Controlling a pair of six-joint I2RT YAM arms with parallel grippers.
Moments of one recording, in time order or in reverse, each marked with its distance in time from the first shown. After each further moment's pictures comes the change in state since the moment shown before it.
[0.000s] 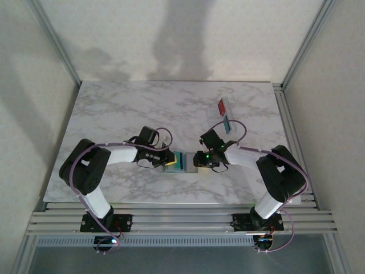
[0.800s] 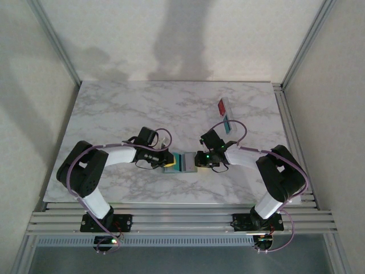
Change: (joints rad) left arm 0.001 -0.028 -0.009 -0.055 0.038 0.021; right arm -0.003 0.002 -0.007 0.015 0.000 0.000
